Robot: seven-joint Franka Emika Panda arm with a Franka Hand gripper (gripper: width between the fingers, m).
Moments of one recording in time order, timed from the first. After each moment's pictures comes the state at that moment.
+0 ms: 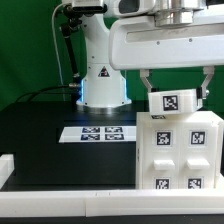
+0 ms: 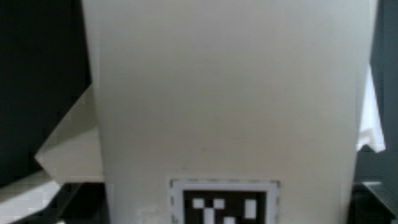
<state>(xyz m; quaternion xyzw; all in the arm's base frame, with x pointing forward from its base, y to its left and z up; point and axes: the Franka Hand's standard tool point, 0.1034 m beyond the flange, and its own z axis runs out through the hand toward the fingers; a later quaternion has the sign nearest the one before) 0.617 0.082 0.160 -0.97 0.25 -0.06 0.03</state>
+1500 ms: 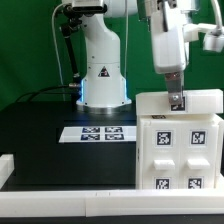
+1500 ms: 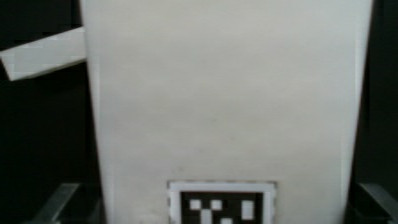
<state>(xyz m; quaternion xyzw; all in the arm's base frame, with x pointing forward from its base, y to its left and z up) 0.616 0.081 0.157 -0.58 0.81 0.01 0.09</state>
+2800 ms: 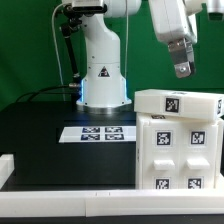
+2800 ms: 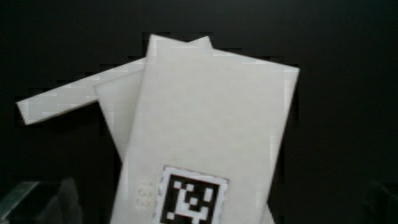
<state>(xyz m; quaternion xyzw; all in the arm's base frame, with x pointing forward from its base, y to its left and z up) 0.627 0.091 0.196 -0.57 0.81 0.03 0.15</state>
